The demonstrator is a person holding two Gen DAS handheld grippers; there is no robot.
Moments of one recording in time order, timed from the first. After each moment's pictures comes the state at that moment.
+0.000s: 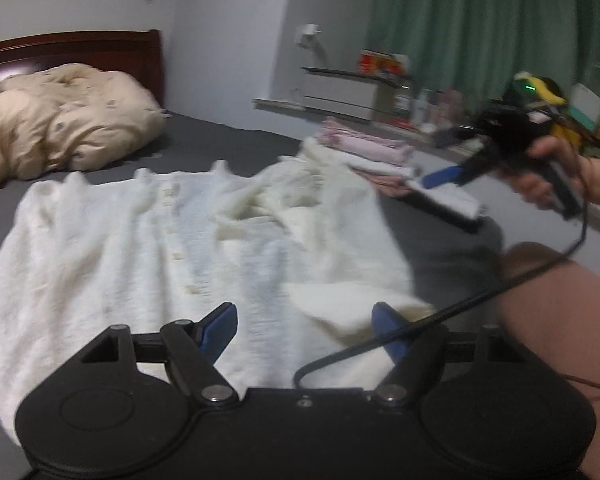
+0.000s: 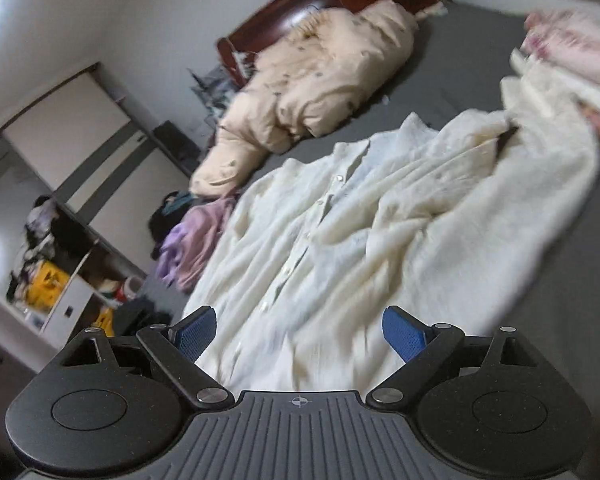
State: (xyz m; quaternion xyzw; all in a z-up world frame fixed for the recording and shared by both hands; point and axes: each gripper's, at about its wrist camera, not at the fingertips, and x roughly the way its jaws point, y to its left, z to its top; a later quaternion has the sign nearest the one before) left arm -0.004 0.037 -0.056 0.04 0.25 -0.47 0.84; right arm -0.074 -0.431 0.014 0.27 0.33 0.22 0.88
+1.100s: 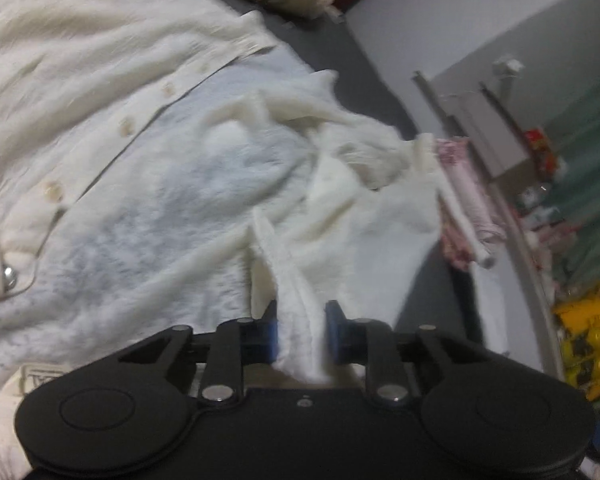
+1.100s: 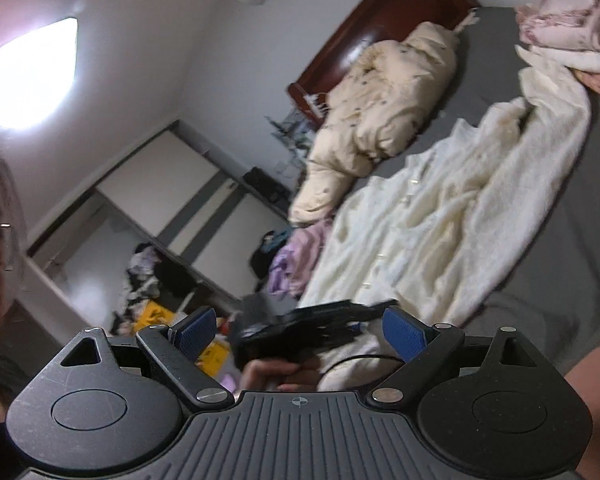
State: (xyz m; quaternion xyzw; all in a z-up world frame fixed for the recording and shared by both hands) left arm 0.043 -0.080 -0.099 -0.24 0.44 -0.27 0.82; right arm -0.183 -0.444 0.005 0.38 0.26 0.29 0.84
